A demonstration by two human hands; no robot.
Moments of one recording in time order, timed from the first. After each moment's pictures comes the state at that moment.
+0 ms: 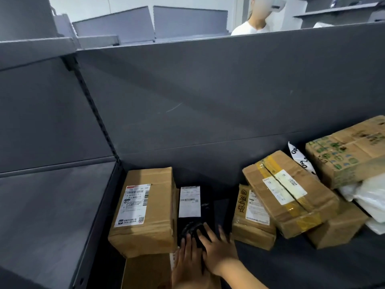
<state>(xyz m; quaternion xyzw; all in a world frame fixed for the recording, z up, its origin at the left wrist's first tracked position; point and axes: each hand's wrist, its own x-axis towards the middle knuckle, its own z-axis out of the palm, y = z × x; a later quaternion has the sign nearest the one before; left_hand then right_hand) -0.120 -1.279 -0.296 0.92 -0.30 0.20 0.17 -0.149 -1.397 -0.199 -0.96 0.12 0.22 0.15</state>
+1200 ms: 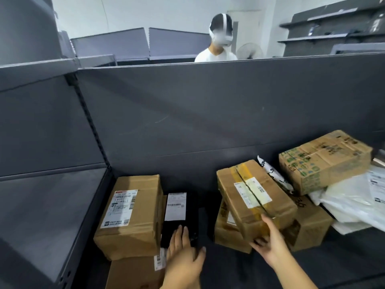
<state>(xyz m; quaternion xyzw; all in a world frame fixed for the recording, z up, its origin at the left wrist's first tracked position) -0.162 -1.311 -0.162 0.95 -0.16 -0.13 0.25 -0.238 -1.531 -0.143 -0.25 0.44 -0.17 0.84</state>
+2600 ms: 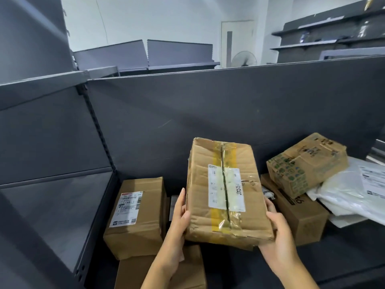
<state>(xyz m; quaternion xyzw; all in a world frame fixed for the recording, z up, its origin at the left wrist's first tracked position) -0.172 -1.288 -0.050 0.62 -0.19 -0.22 0.73 -0.289 -1.462 -0.058 -0.42 0.15 -0.22 0.87</state>
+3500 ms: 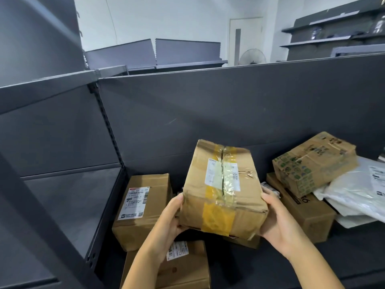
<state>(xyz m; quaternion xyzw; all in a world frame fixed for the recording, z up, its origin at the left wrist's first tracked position) -0.176 -1.253 -0.028 0.62 -0.19 -0.29 0.71 -0.282 -1.476 -0.035 -0.47 0.15 -0.11 0.86</state>
